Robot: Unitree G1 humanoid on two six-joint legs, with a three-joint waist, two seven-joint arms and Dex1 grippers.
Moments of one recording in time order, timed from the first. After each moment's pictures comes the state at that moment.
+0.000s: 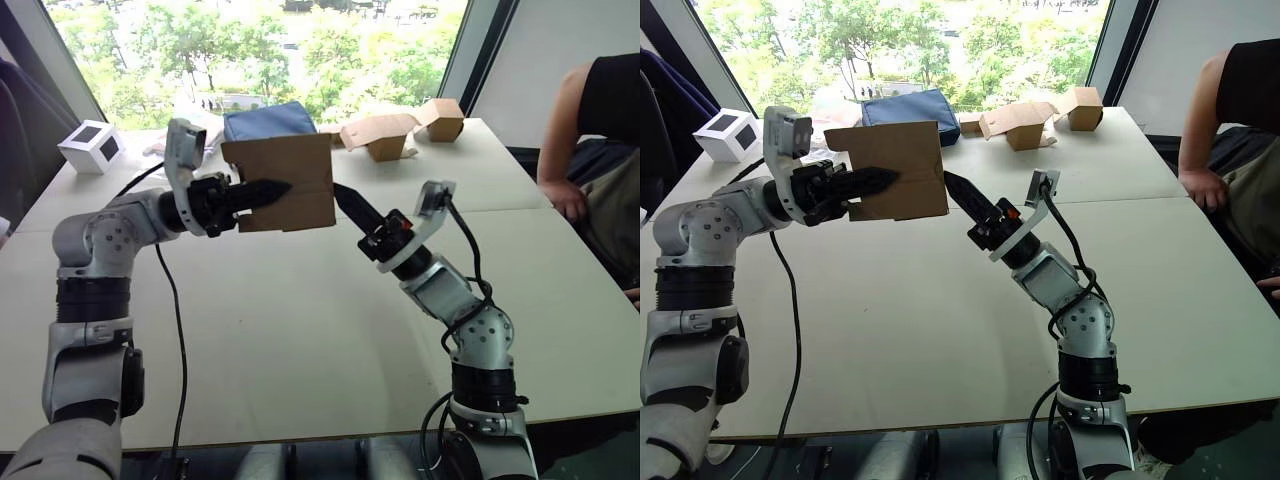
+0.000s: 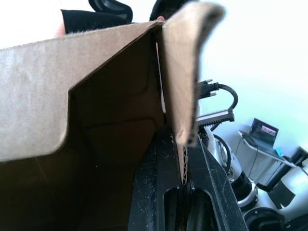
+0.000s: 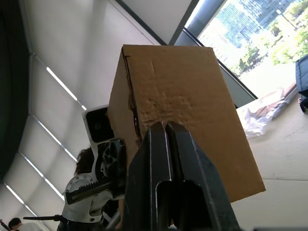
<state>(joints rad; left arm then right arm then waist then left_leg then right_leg) -0.86 0.59 0.17 0.20 -0.84 0.95 -1.21 -0.48 -0.07 -0.13 -0.21 1.18 0.71 0.36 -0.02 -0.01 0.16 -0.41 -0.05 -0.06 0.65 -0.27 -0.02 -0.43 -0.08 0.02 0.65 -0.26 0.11</state>
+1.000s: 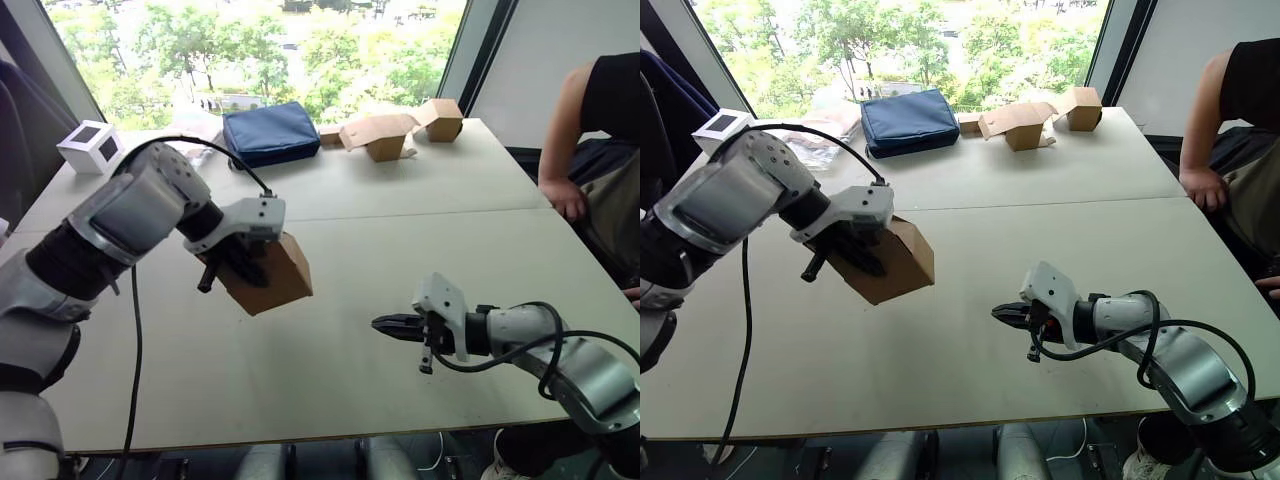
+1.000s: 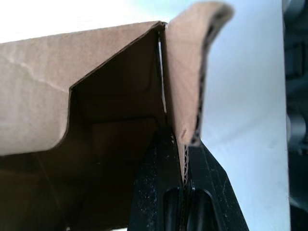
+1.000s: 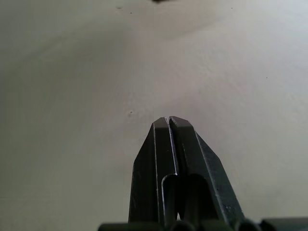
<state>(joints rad) -1.18 0.94 -0.75 -0.08 -0.16 0.86 -1.61 -0.17 -0.82 0.17 -0.53 0.47 0.60 0.77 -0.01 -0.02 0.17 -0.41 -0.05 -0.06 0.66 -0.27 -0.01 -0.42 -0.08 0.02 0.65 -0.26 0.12</state>
